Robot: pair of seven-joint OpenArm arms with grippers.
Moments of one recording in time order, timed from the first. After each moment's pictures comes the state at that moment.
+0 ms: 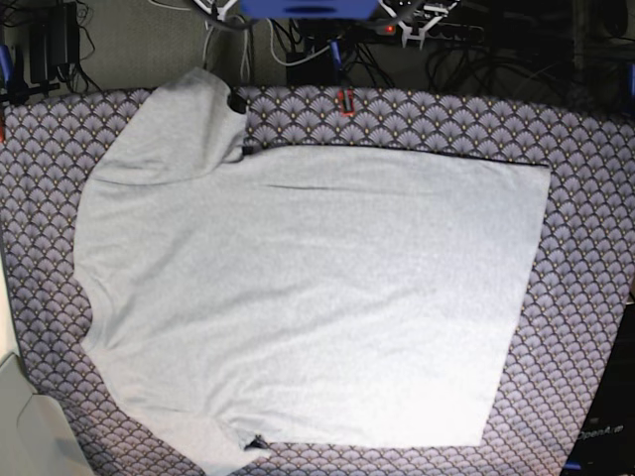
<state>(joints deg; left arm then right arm) 4.2 -1.3 3.8 8.4 -2.1 -0.8 5.7 -8.1 -0.1 2.7 8.9 -0.3 -0.1 -7.4</state>
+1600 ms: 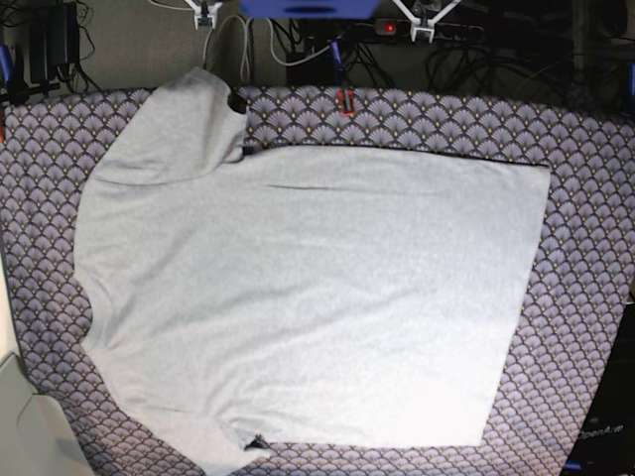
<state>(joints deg) 17.4 -3.4 3.5 30.8 -2.2 -0.5 6.1 -20.0 0.9 2.5 29.9 -0.2 -0.1 -7.8</state>
